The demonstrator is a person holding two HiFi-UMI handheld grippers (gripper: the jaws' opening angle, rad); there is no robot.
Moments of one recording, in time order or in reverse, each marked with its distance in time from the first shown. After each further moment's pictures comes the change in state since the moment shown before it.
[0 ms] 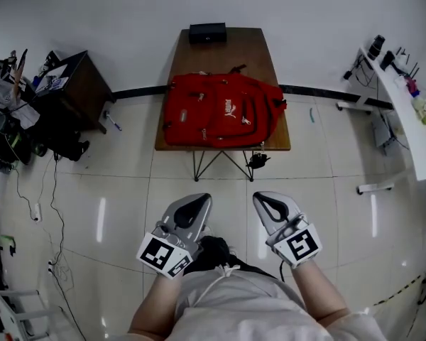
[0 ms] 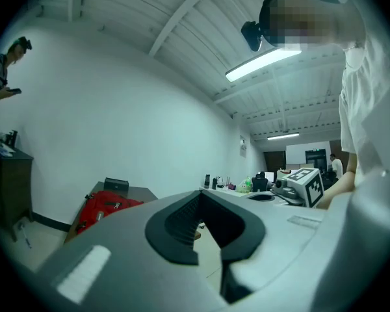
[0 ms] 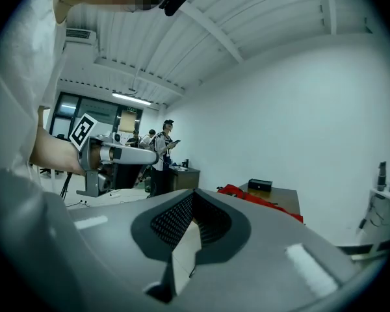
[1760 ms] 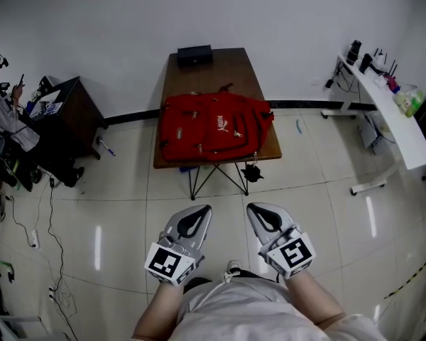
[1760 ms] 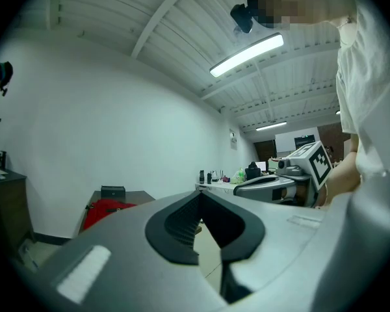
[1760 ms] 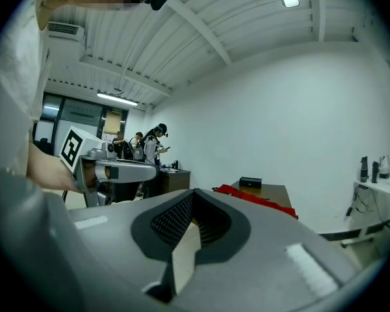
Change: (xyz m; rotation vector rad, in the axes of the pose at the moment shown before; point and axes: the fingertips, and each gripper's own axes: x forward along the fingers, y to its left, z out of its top) left arm -0.028 -0.009 -0.002 0.123 0.036 -0.062; right arm -0.007 0.040 0.022 0.068 0.012 -0.130
